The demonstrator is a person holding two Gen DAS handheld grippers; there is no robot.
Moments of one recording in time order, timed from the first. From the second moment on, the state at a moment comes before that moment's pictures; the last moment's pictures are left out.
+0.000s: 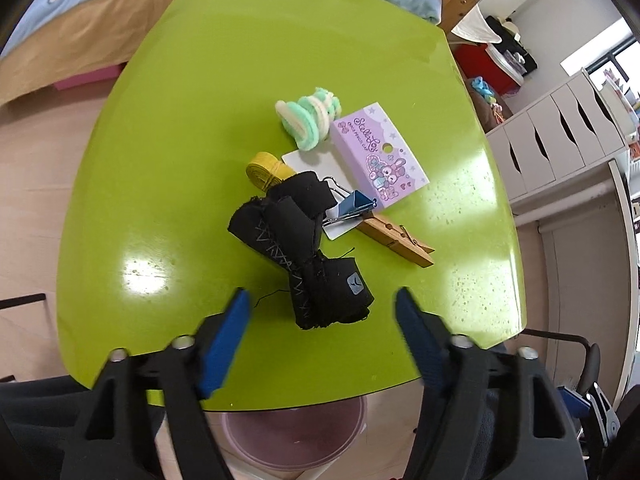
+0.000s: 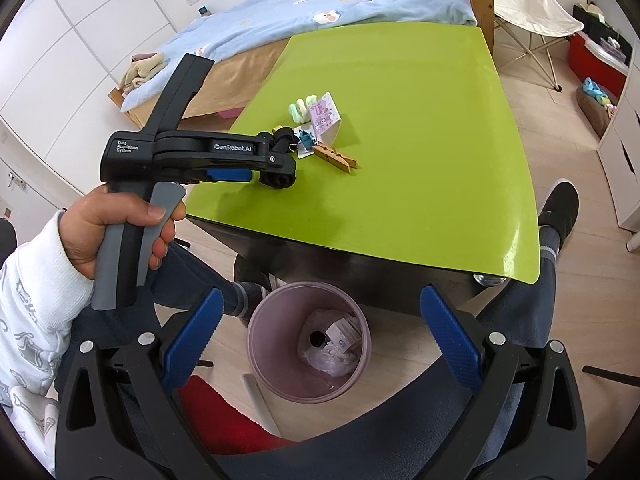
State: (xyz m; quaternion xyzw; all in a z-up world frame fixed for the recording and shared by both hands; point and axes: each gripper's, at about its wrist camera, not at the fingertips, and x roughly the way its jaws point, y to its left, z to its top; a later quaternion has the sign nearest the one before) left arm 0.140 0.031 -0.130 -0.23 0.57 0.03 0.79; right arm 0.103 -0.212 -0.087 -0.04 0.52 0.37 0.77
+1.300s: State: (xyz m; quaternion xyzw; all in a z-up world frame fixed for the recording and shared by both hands) left arm 0.100 0.046 -0.076 -0.09 0.52 -0.02 0.85; right arm 0.204 -0.090 -0.127 -0.22 0.49 0.44 0.72
